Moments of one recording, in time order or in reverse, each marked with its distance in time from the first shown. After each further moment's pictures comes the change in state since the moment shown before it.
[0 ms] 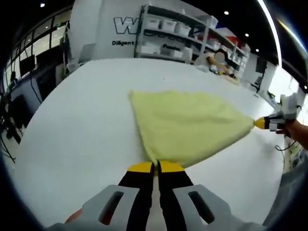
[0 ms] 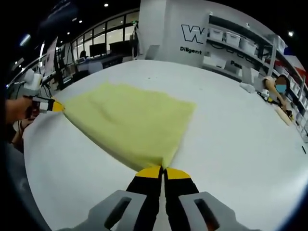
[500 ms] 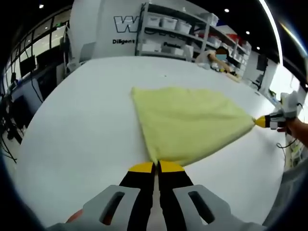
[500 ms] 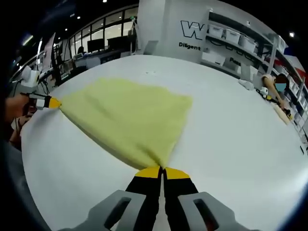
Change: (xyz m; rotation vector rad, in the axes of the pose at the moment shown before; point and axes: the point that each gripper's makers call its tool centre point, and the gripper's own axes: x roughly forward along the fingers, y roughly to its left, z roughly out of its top) left arm -0.001 0.000 -0.006 0.014 0.026 -0.001; right arm -0.001 -0.001 -0.007 -0.004 0.048 0.003
